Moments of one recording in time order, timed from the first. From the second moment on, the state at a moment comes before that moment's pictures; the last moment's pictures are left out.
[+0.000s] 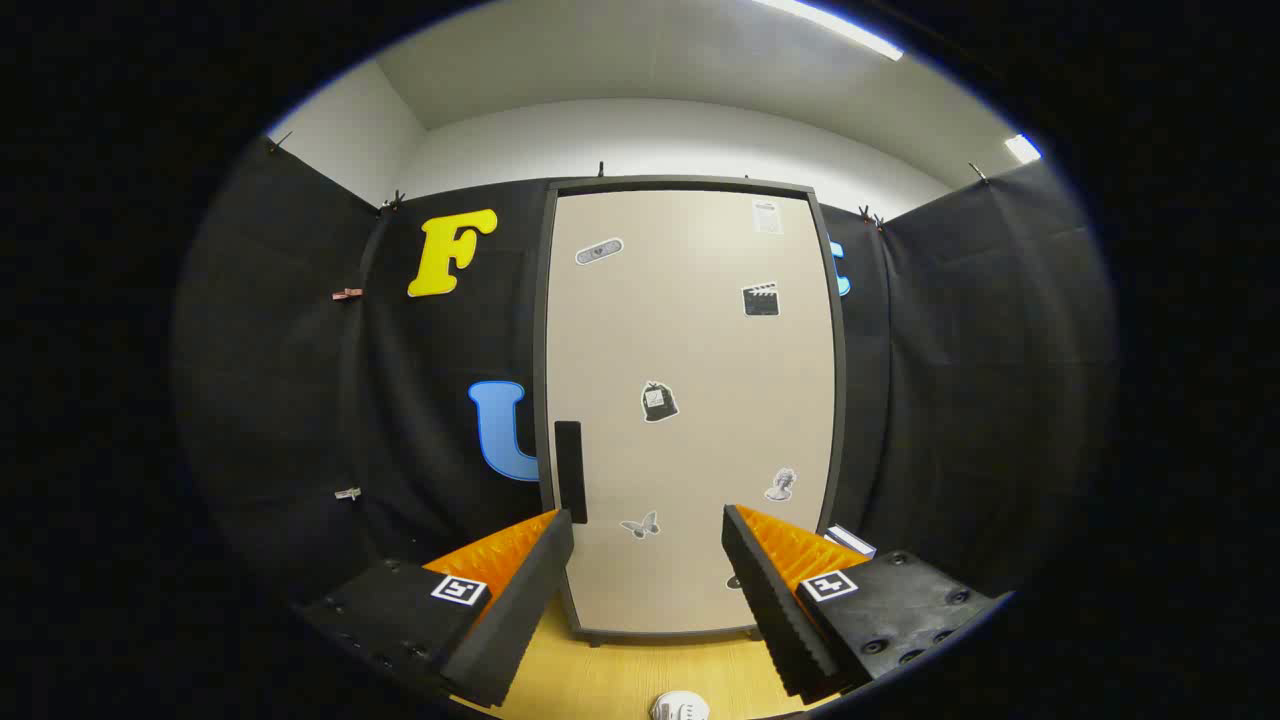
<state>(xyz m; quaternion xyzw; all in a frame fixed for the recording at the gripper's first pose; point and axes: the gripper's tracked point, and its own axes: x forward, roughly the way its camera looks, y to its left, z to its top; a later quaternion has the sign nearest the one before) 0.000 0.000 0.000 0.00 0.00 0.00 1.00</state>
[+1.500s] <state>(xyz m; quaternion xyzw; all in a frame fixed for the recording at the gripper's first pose) 0.087 0.056 -0.024 0.00 0.01 0.00 1.00</state>
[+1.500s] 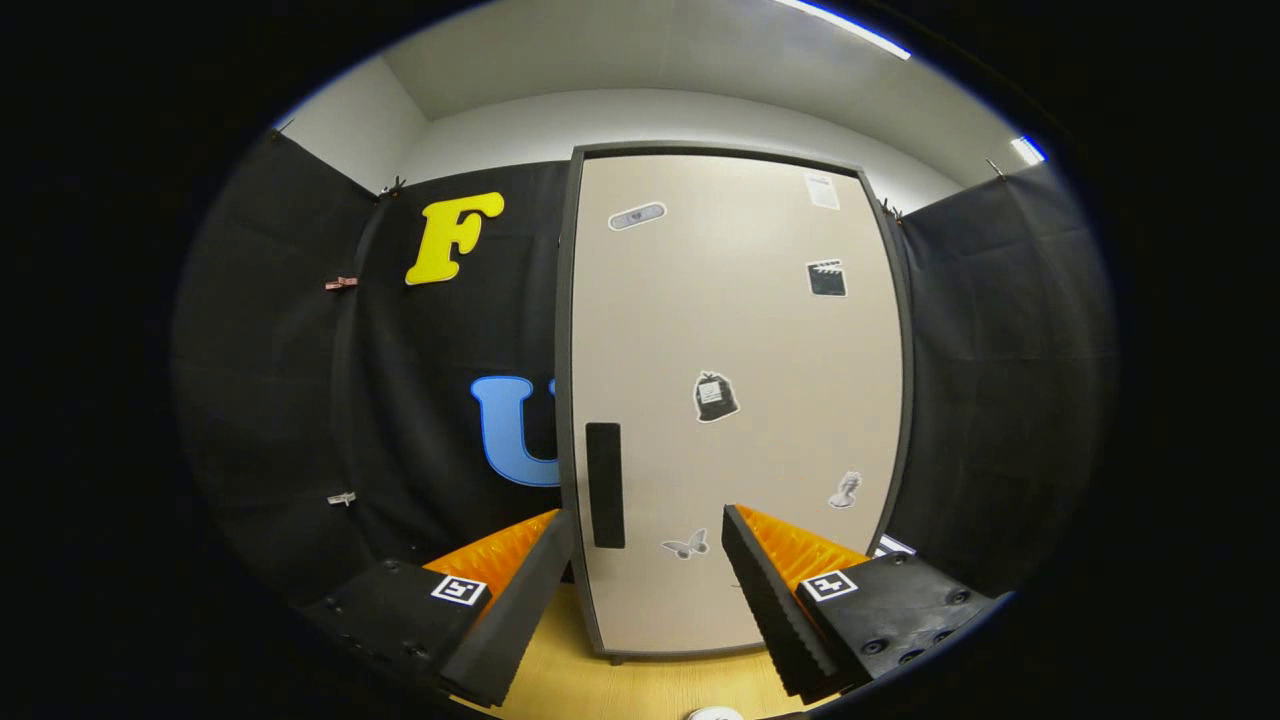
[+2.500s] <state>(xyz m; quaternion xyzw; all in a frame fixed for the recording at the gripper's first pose) 0.213 0.077 -0.062 -0.01 0.02 -0.03 1.00</state>
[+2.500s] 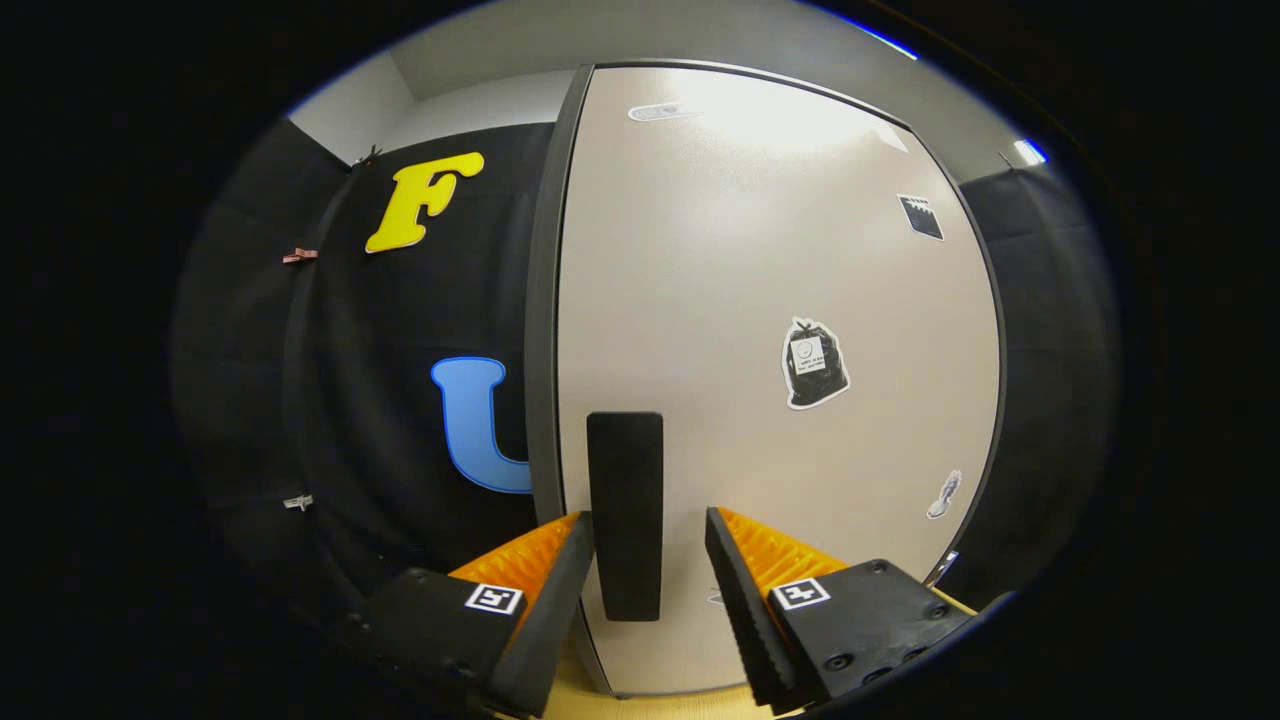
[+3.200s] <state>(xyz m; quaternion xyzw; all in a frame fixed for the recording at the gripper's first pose) 0.217 0.084 -0.063 -0.02 0.02 -0.04 1.00</state>
